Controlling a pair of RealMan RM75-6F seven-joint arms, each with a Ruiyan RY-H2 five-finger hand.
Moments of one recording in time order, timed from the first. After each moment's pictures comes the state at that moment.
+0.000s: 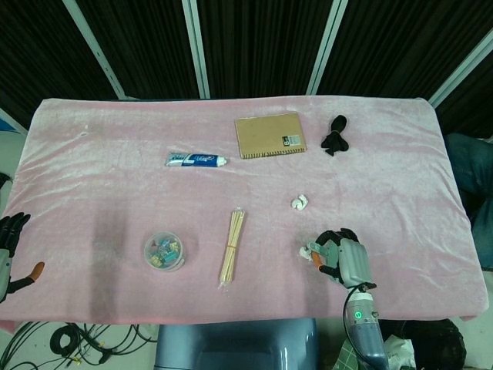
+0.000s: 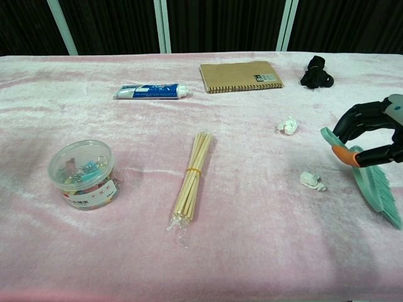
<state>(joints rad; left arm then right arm) -0.06 -1.10 -0.04 -1.63 1.47 1.49 0.00 0.32 -1.63 0.15 -1.80 -1.09 1.39 -0.23</state>
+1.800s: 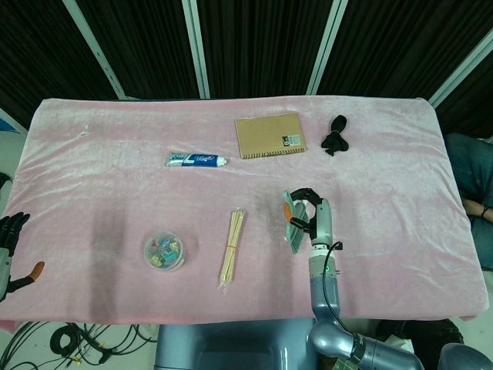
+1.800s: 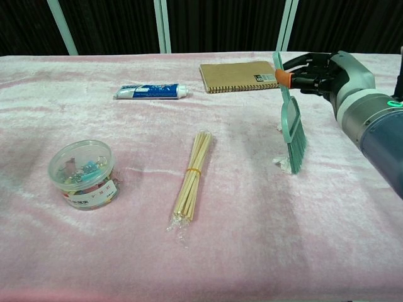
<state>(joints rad) -0.07 -1.09 -0.04 -1.64 1.45 1.47 0.00 0.47 -1.91 0.56 -1.63 -0.91 1.23 0.10</state>
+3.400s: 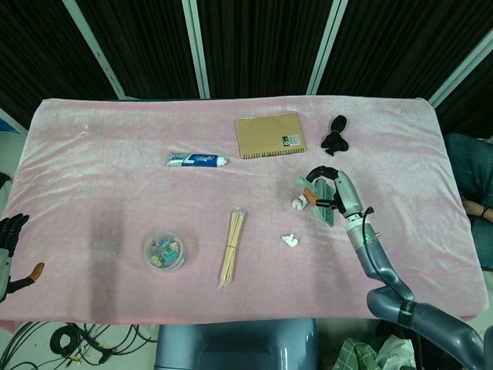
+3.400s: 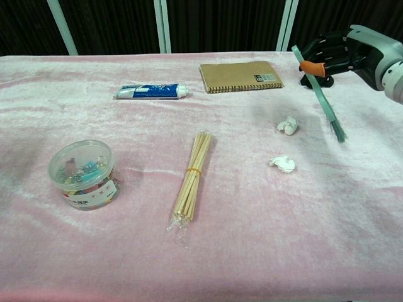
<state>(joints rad) -0.06 -1.09 -0.05 -1.66 1.43 1.46 0.00 0.61 -1.61 0.42 -1.18 -1.35 0.86 0.73</state>
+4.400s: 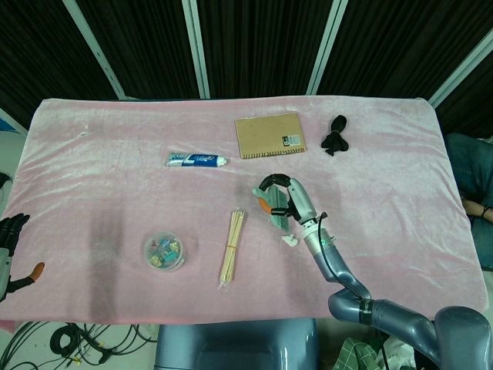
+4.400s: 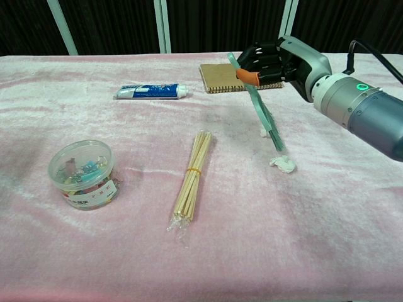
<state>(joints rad) -0.07 -1.08 -0.05 -1.66 1.42 1.45 -0.01 0.73 -1.76 0.38 -1.20 -1.33 0.93 0.73</state>
